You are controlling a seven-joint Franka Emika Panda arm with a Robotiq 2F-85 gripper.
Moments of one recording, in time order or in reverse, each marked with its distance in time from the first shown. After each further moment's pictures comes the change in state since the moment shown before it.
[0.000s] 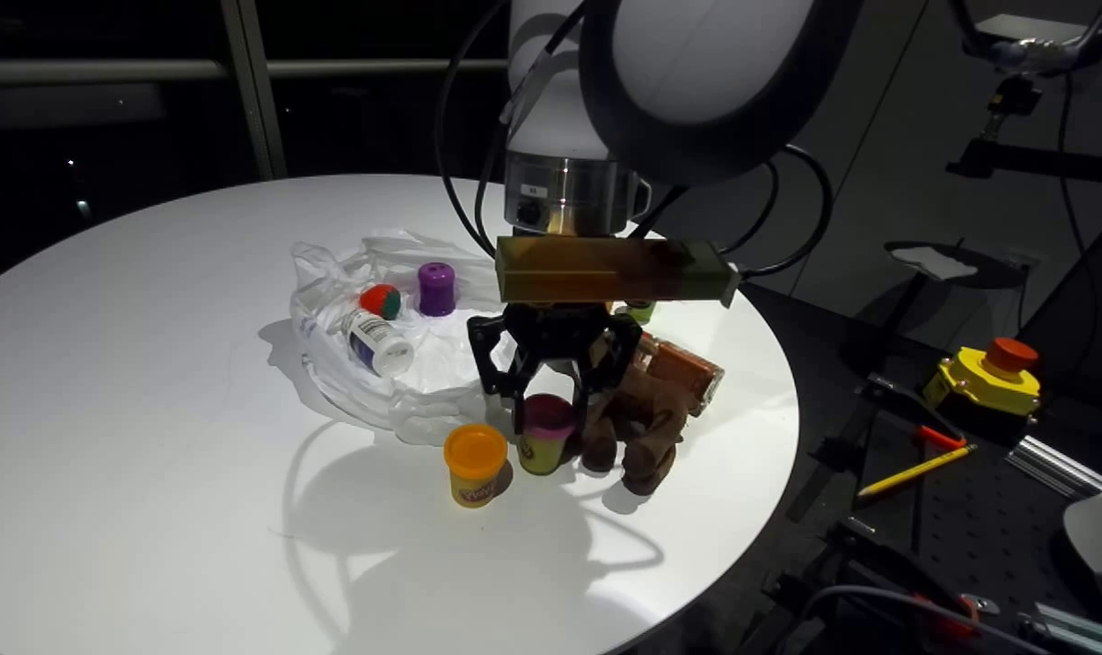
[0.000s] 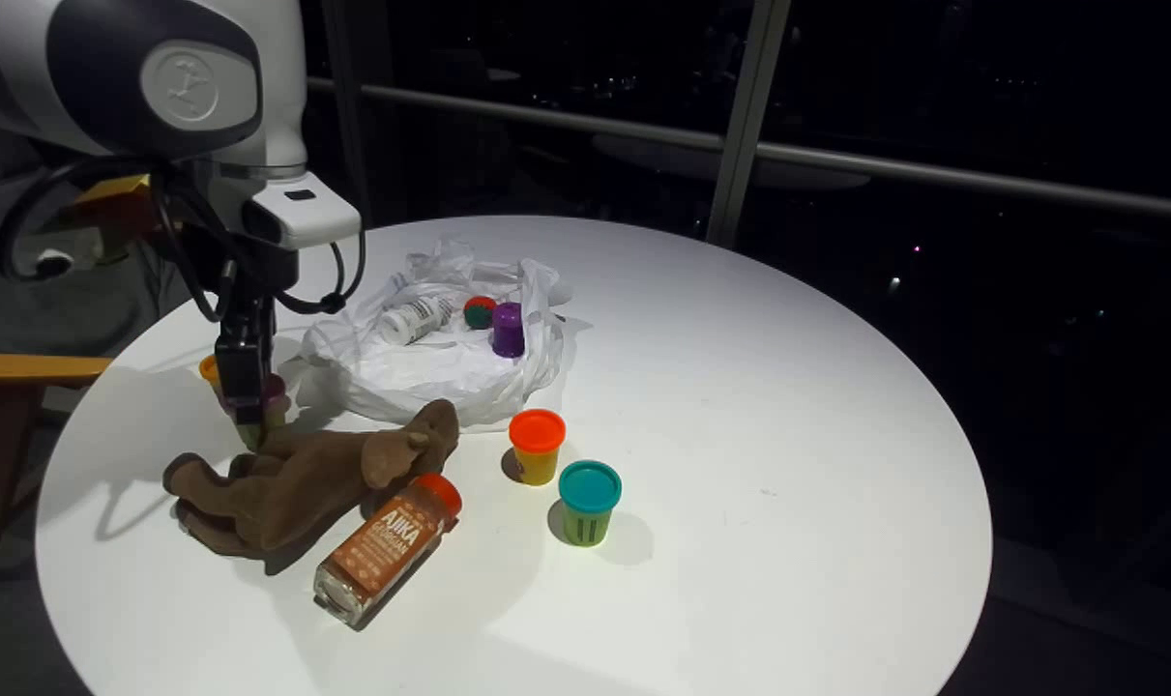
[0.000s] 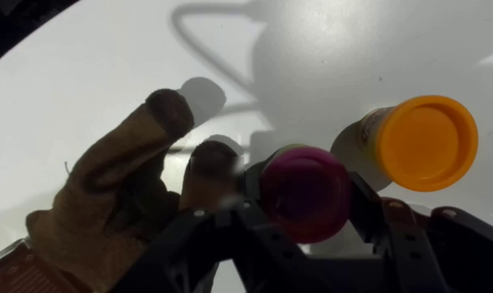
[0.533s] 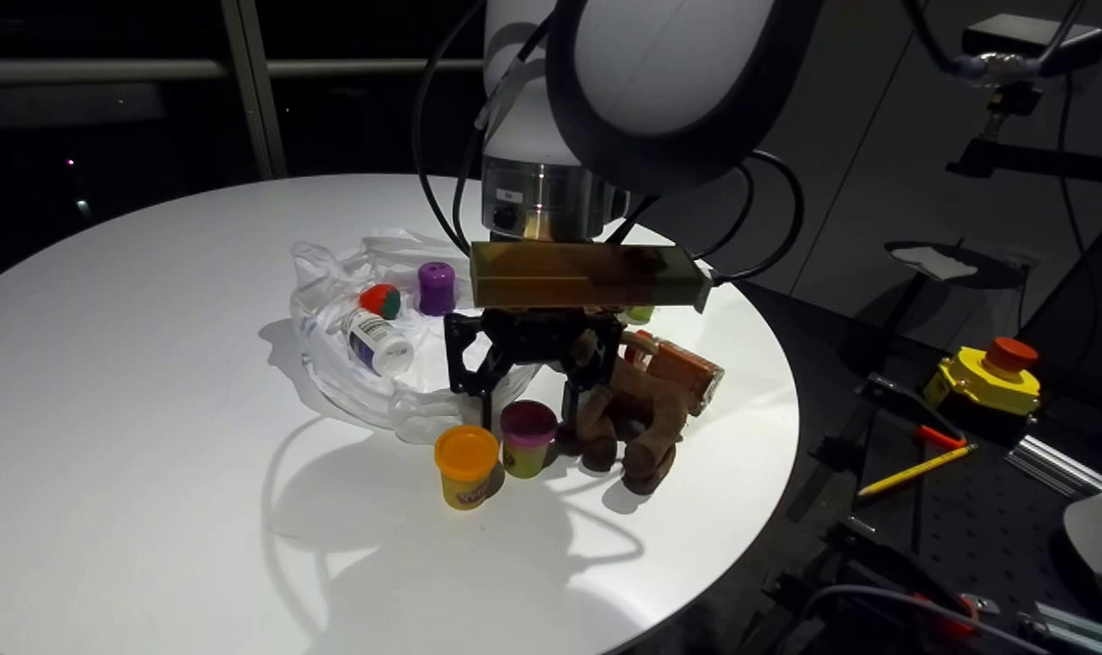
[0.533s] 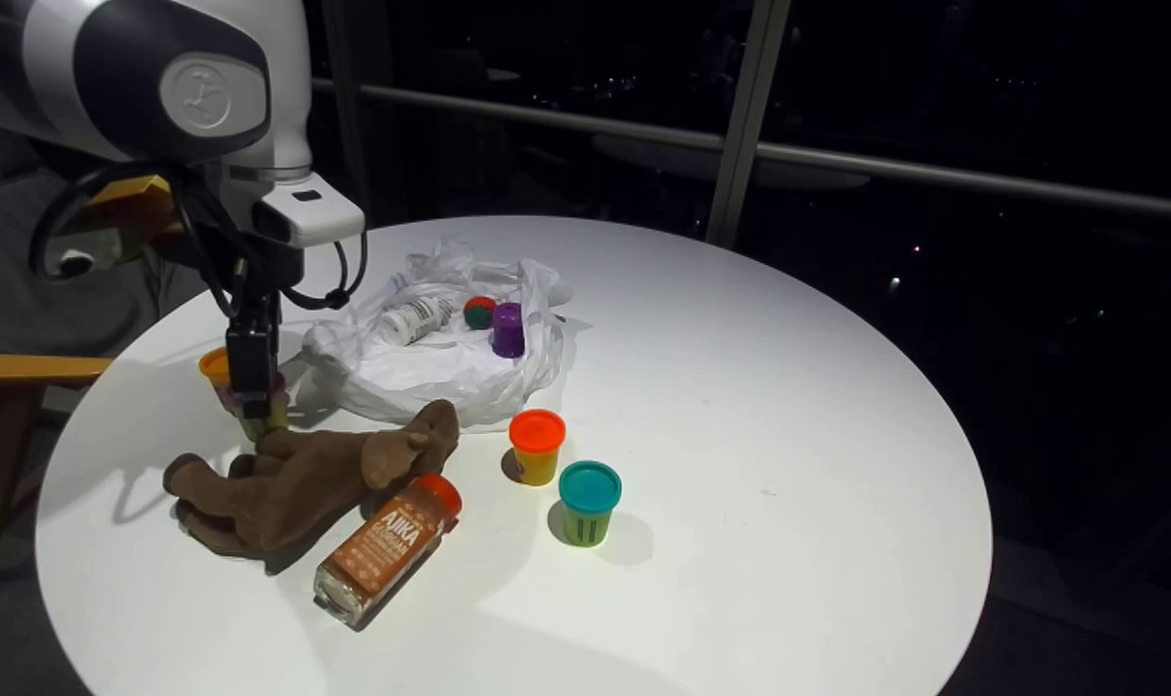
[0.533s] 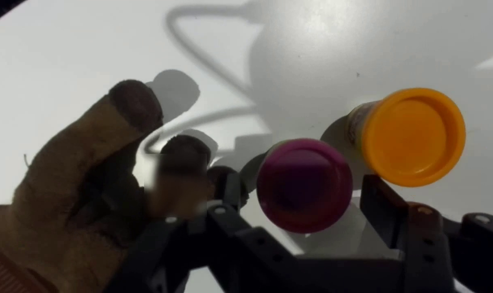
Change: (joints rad) arm 0.015 0.037 -0.006 0.048 0.000 0.002 -0.008
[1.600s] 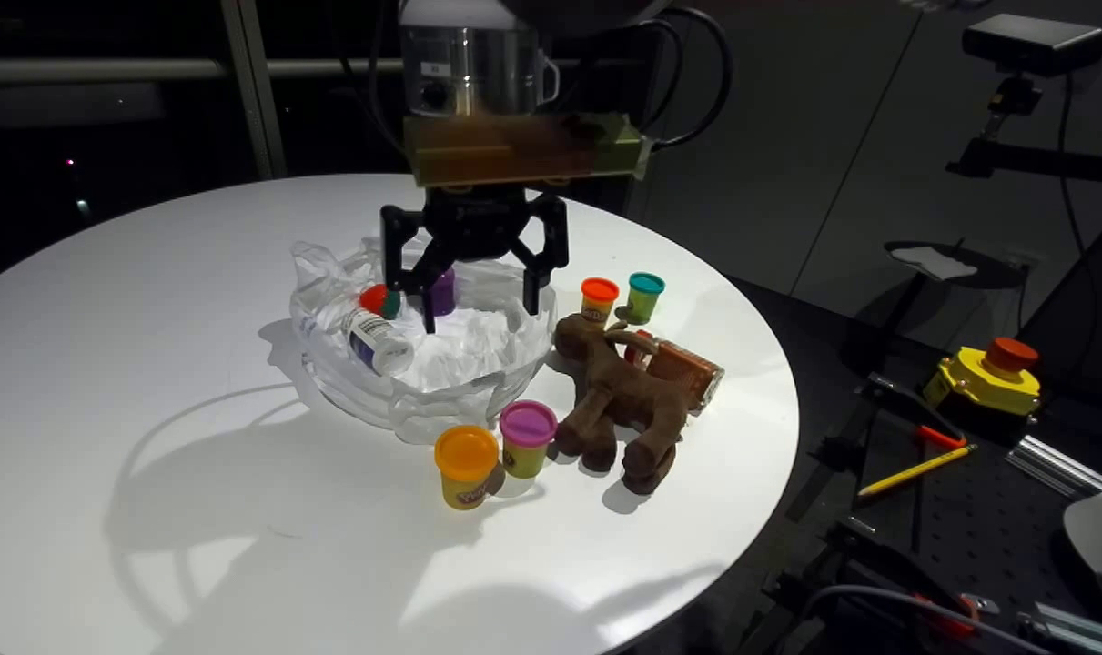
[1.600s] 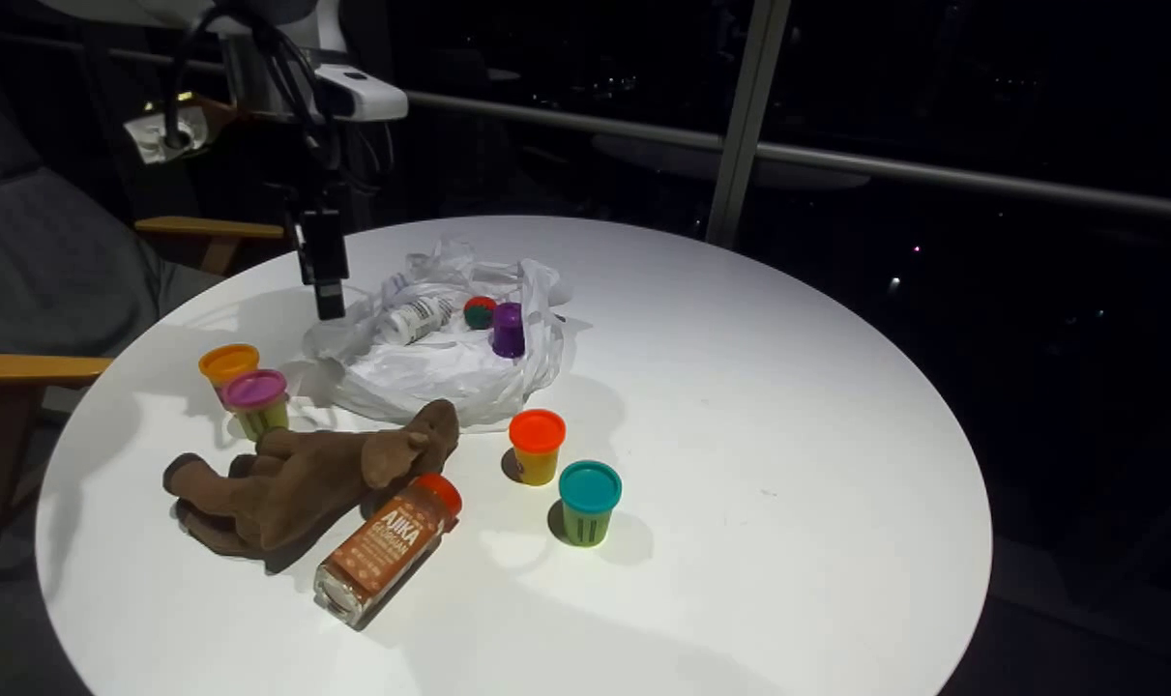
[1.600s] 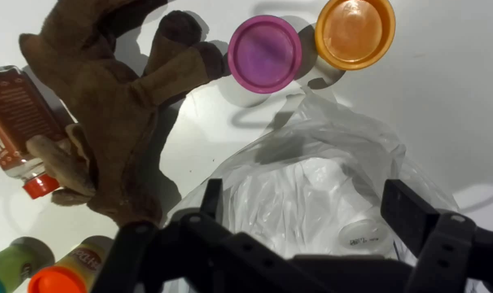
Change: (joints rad) arm 0.030 -0.010 -0.057 0.224 -0.202 -0.236 -0.034
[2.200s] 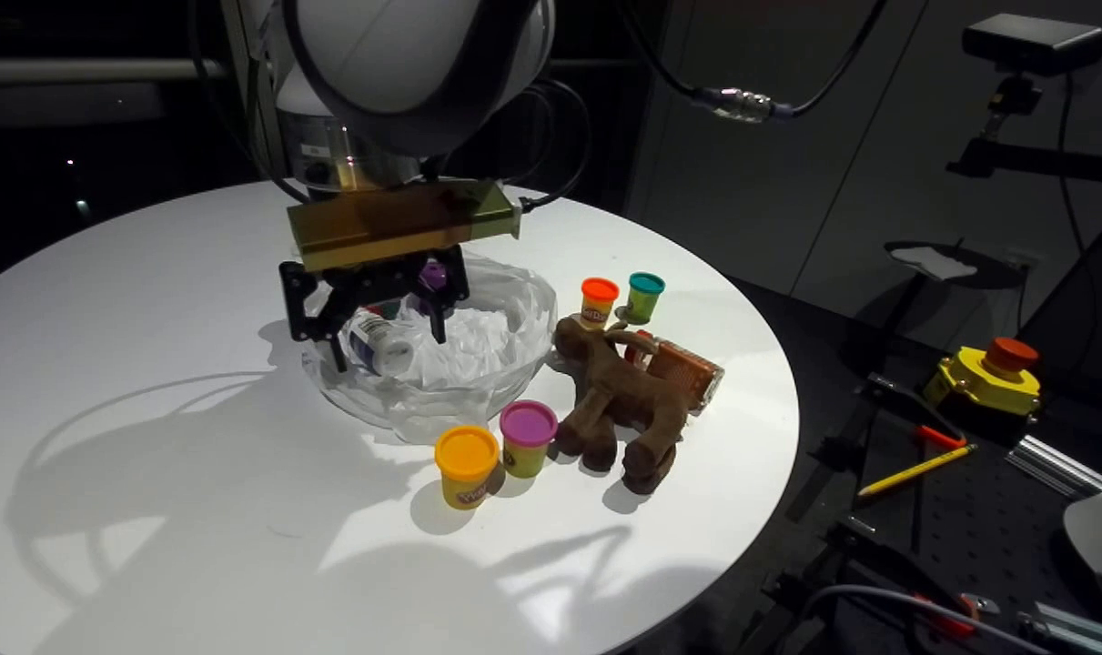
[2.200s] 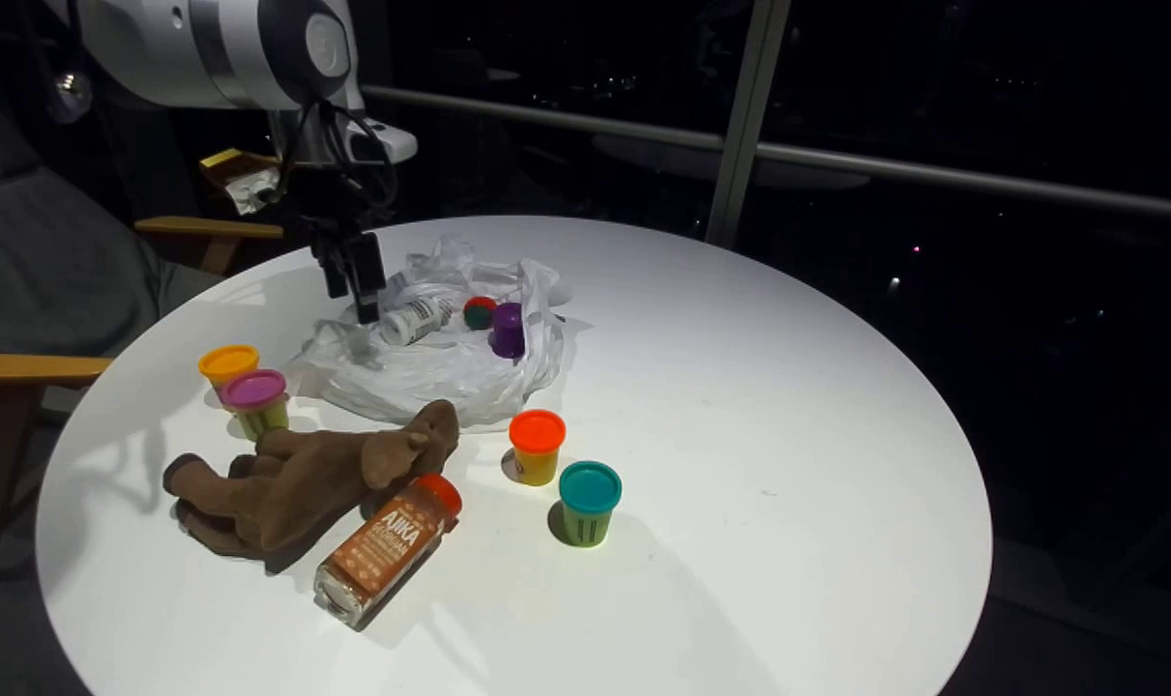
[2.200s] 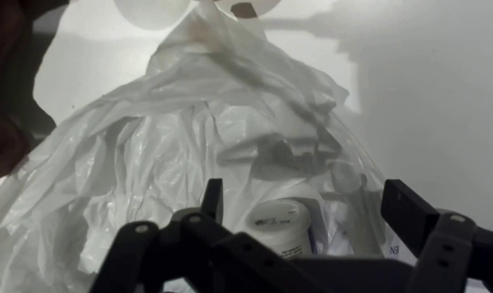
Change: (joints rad) arm 0.080 0.289 -0.039 0.340 -0.063 -0.024 -0.066
